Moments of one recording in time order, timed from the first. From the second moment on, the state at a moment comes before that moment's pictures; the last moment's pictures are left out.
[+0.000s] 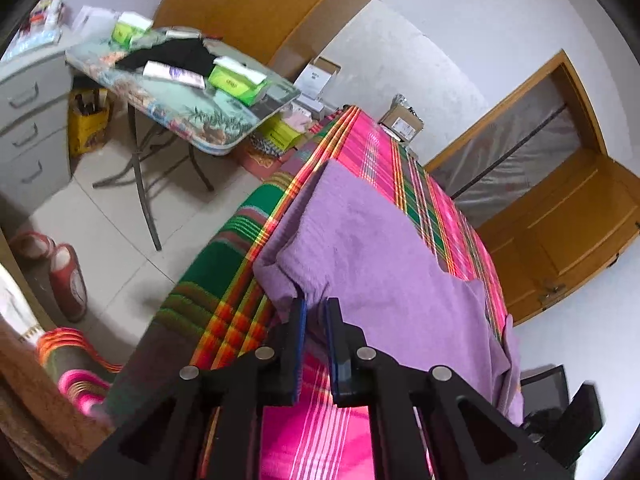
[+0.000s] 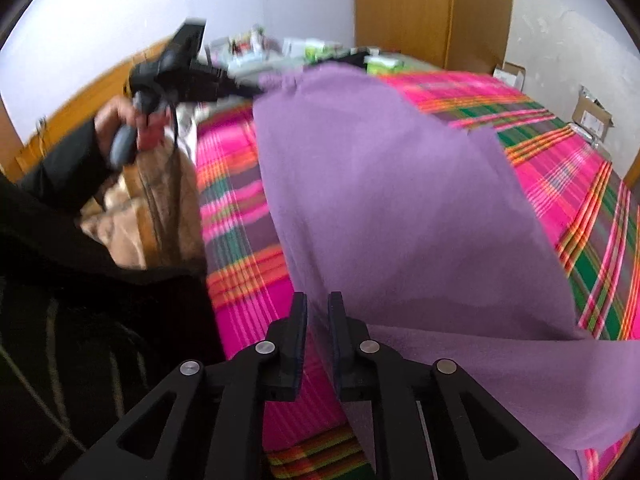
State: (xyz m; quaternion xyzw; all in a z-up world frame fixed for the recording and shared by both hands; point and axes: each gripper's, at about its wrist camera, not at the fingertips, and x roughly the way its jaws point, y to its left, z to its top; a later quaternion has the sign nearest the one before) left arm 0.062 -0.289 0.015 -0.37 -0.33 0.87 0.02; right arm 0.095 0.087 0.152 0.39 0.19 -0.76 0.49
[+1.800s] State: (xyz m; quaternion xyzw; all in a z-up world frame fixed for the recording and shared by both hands) left arm -0.016 -0.206 -0.003 -0.39 -0.25 0.88 0.10; right arm -0.155 0.101 0.133 0.49 -0.14 -0.79 0.34
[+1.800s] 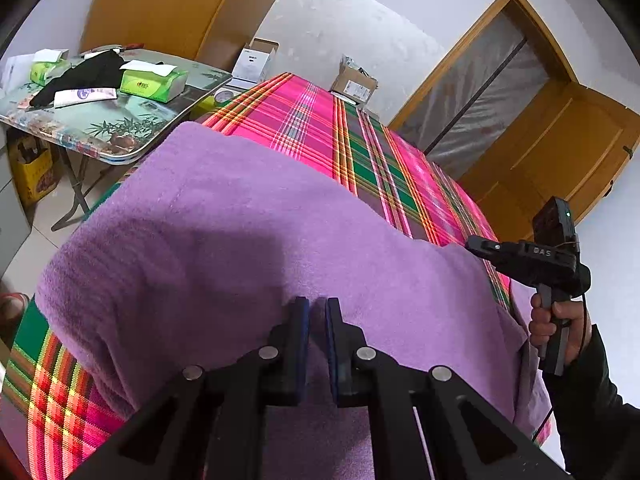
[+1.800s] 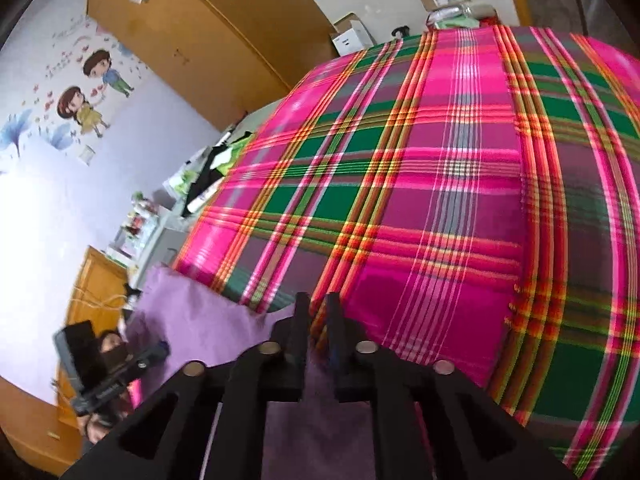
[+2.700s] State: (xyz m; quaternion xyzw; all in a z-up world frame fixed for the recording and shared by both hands) left arm -0.076 -0.168 0.048 -0.40 -0.14 0.90 0.09; right arm -0.103 0.041 0.158 0.45 -0.01 -0.81 0.38
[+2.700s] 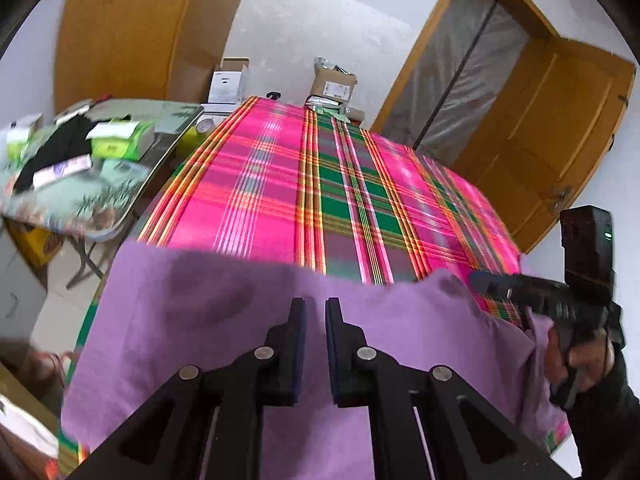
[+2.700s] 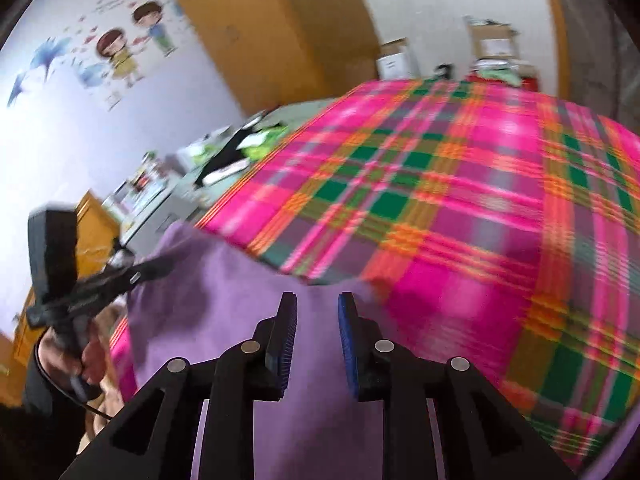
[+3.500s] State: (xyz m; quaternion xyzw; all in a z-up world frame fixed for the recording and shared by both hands) left arm -0.075 -0.236 0.032 -0.40 -0.18 0.90 0.03; right arm -0.115 -0.021 0.130 0.48 0.02 -0.80 0.37
